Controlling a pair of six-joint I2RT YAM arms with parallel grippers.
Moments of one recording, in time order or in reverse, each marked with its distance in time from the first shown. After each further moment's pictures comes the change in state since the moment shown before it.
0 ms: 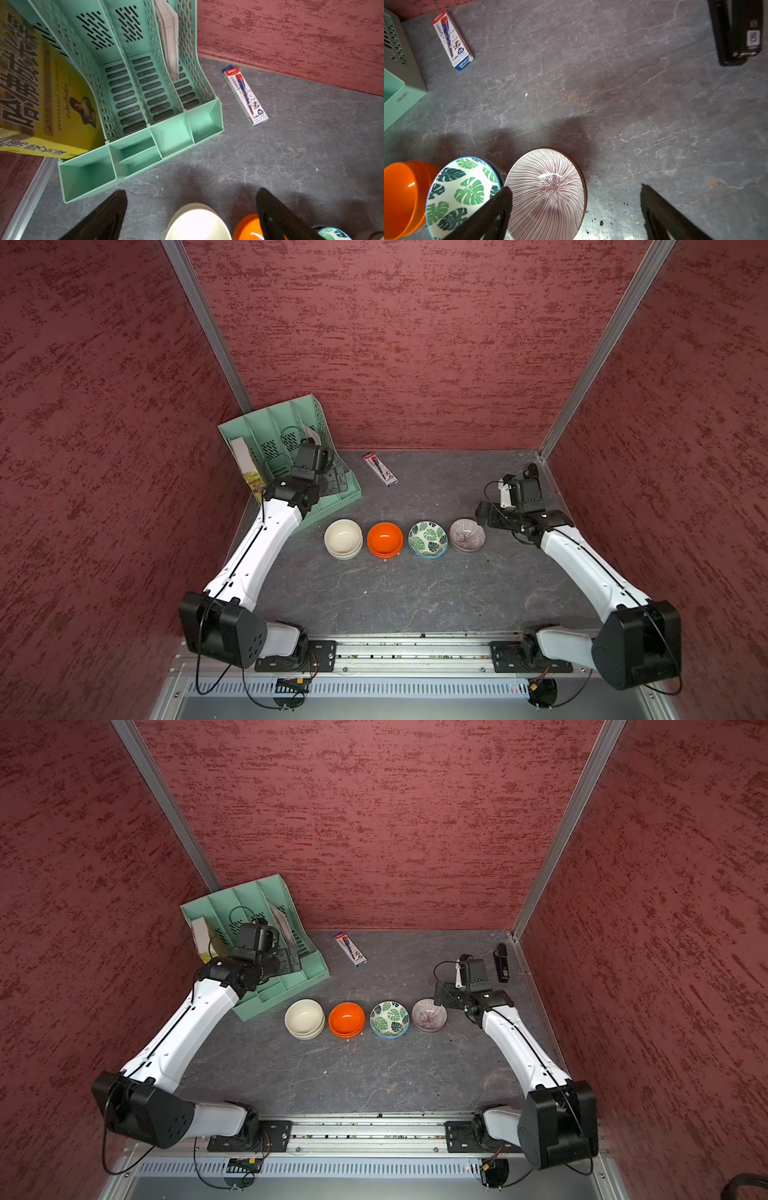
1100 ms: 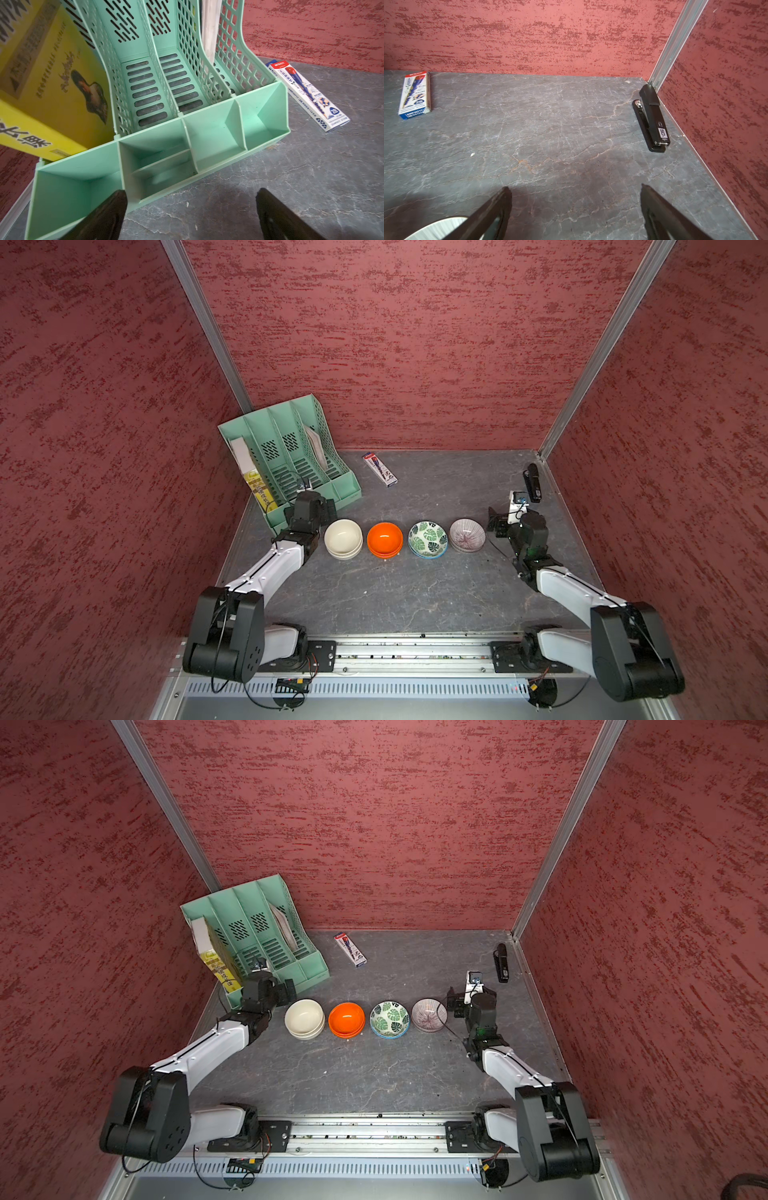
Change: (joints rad) left arm 0.097 -0.064 -0.691 0.820 -0.068 0.151; right arm -0.073 -0.026 -0.576 1.084 0.143 -0.280
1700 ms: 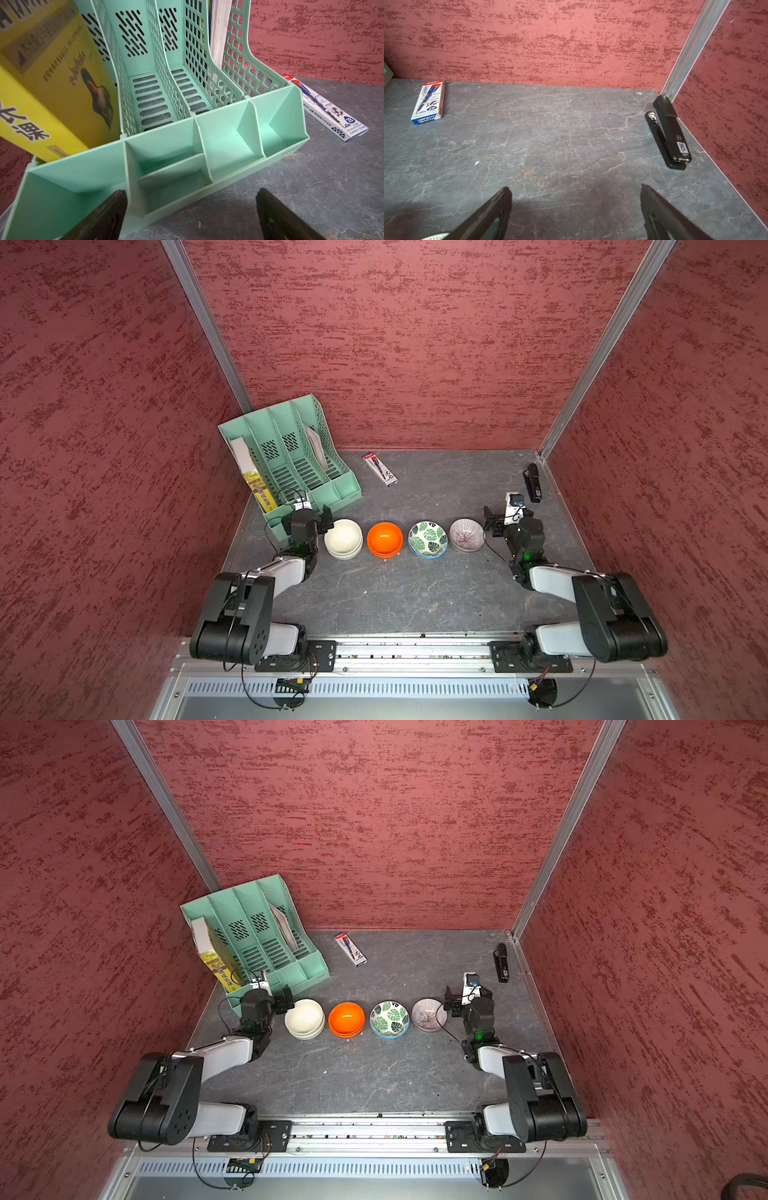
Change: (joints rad) left arm 0.038 0.078 -0.216 0.481 0.020 0.076; right arm -0.017 0.166 -0.054 0.310 -0.085 -0.011
